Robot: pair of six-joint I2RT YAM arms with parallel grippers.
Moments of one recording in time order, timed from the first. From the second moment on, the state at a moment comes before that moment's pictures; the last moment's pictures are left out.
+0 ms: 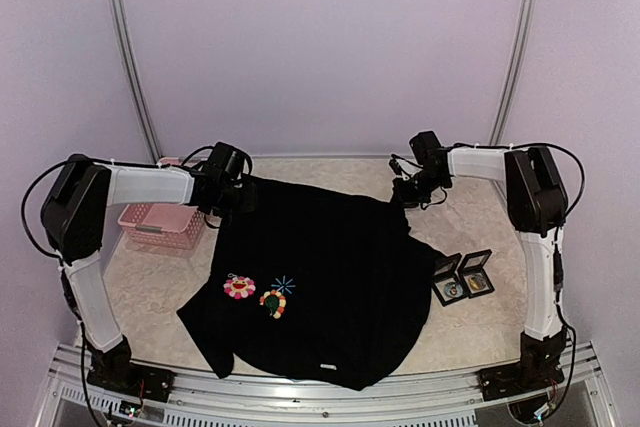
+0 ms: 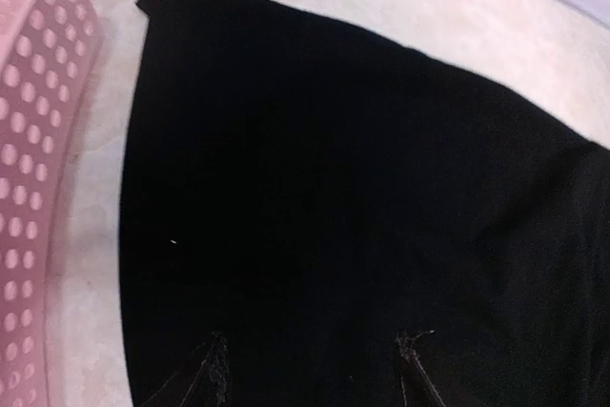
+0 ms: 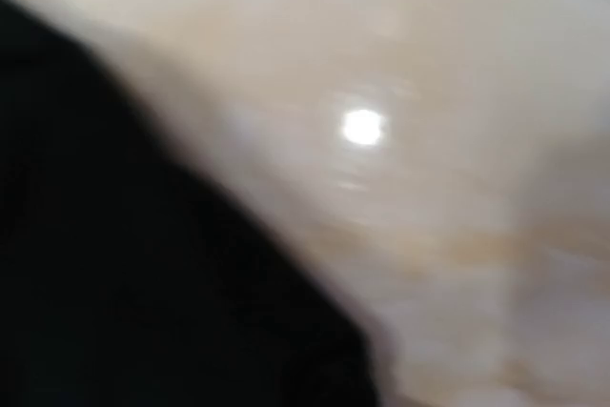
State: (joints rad) left arm -0.49 1.85 1.24 -0.22 -0.18 -0.46; right arm 0.33 2.23 1.70 -0.52 -0.30 0.13
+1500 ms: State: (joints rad) left arm -0.34 1.79 1.13 -0.16 -0.12 -0.36; right arm 0.89 2.11 1.63 -0.45 -0.30 0.34
